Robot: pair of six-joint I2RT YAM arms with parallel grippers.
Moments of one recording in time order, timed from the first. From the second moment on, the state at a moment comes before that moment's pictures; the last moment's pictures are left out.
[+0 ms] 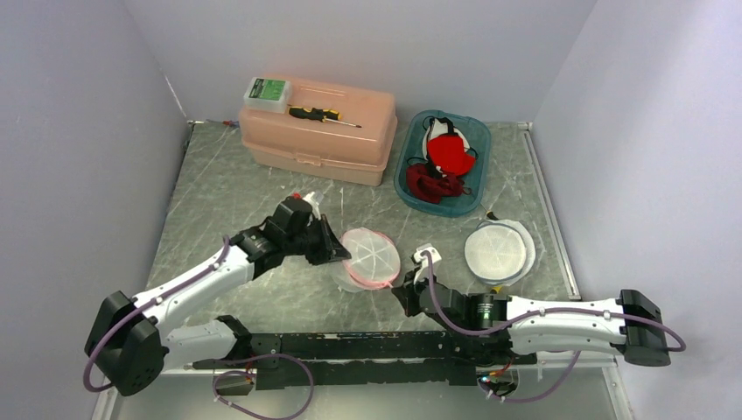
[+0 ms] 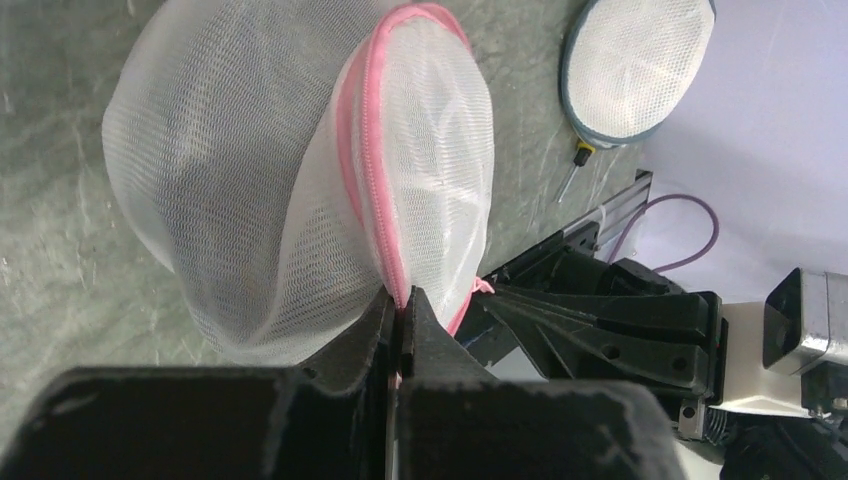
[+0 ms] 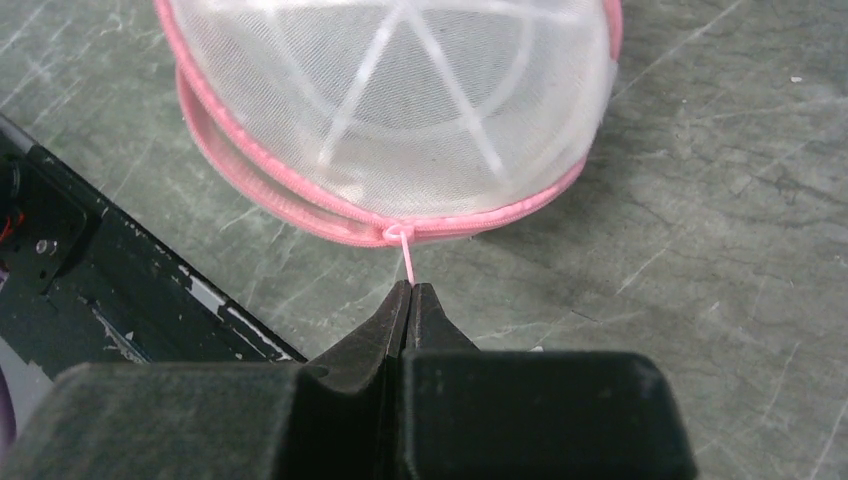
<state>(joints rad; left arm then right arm) -0.68 1.11 0.72 -0.32 0.25 -0.97 1.36 0.78 0.34 -0.11 0.58 0.68</state>
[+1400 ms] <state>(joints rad) -0.62 0.95 0.58 -0.42 0.29 -1.12 1.35 1.29 0.60 0.23 0.21 0.42</state>
